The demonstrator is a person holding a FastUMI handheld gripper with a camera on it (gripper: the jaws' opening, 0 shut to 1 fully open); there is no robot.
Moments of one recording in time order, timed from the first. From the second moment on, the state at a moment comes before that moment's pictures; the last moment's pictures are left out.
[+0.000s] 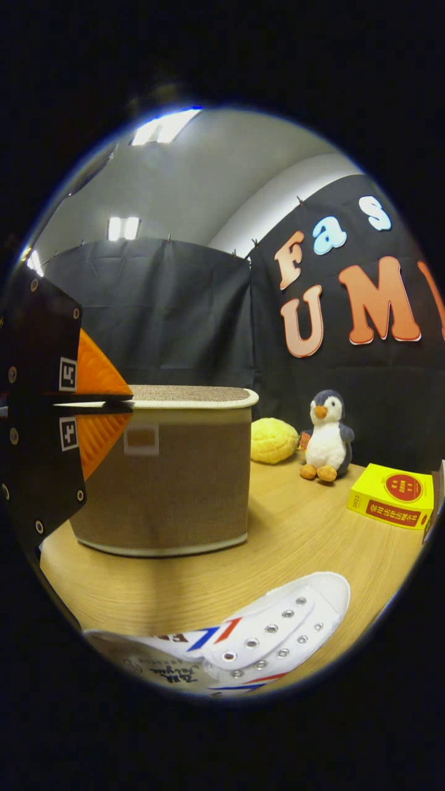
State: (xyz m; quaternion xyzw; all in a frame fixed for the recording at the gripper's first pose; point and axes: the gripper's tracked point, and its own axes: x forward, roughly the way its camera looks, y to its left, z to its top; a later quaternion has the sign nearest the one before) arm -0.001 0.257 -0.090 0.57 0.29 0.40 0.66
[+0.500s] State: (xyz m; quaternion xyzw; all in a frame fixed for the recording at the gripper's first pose) arm 0.012 0.338 0.027 0.48 0.25 0.43 0.73
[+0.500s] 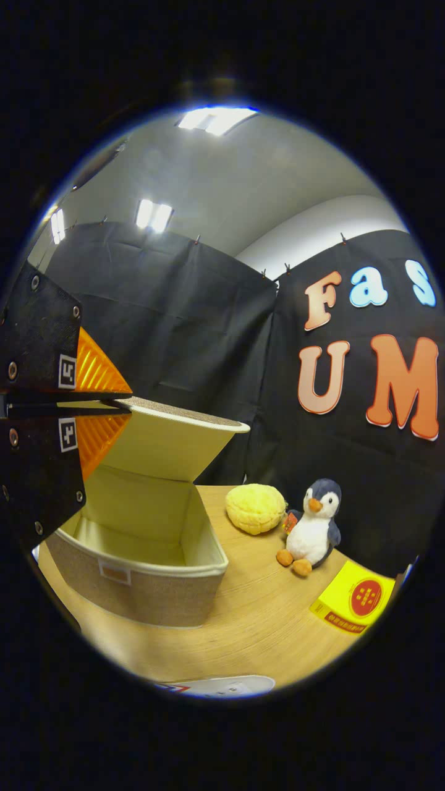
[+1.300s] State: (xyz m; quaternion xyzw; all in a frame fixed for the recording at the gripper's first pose) arm 0.040 0.433 0.024 0.16 0.19 0.33 0.91
